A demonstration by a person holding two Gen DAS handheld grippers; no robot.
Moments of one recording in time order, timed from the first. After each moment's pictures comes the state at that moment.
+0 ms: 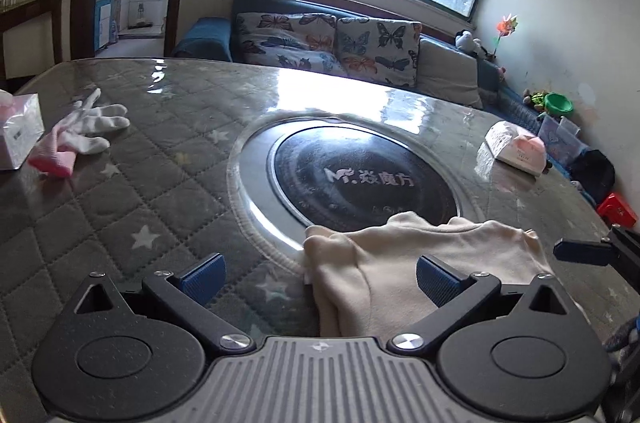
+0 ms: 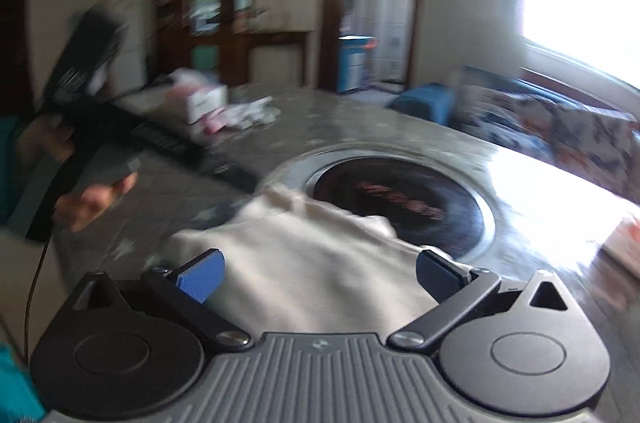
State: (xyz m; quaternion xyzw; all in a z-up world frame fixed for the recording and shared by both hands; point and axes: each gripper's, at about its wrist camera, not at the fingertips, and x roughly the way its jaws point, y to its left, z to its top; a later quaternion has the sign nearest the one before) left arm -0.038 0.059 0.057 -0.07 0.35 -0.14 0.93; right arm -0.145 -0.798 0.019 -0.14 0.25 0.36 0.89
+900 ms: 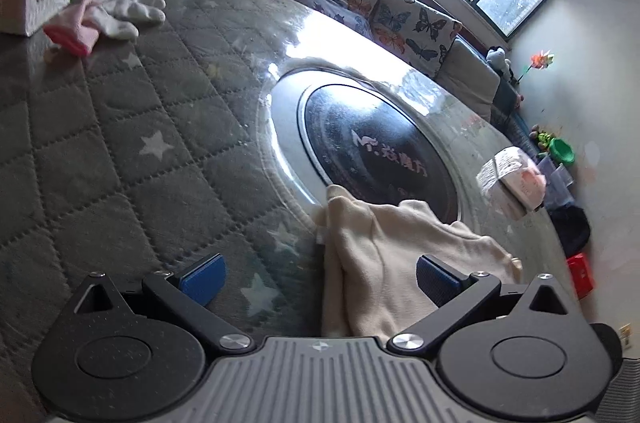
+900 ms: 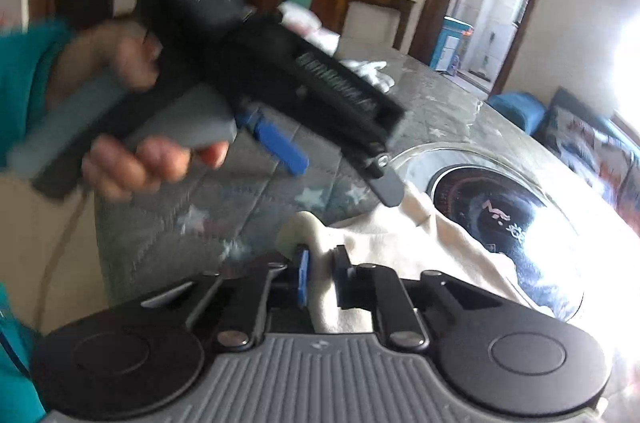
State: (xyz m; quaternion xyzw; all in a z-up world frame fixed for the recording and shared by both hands) left arm -0.023 0.091 0.034 -0.23 0.43 -0.13 0.86; right arm -0.157 -0.710 0.002 -0.24 0.27 0.44 0.82
